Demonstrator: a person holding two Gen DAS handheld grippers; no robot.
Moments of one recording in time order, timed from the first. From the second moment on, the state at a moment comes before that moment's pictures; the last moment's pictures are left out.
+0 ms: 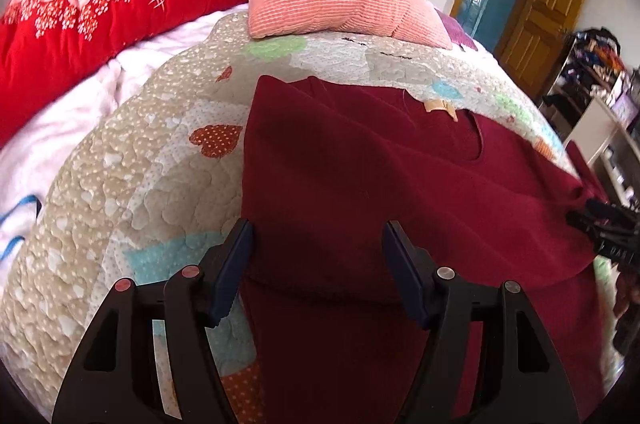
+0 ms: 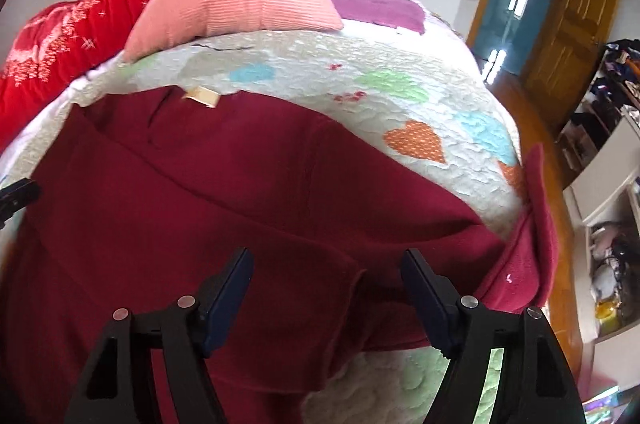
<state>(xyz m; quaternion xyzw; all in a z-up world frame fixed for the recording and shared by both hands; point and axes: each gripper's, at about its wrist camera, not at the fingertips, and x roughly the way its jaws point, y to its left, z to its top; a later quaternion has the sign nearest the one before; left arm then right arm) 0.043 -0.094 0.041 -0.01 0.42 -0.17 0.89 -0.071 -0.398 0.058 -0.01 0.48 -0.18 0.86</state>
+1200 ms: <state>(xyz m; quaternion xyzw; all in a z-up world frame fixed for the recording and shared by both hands) 0.059 -0.085 0.026 -0.03 0.42 -0.13 0.90 -0.047 -0.367 0.044 0.02 0.47 -0.13 0.87</state>
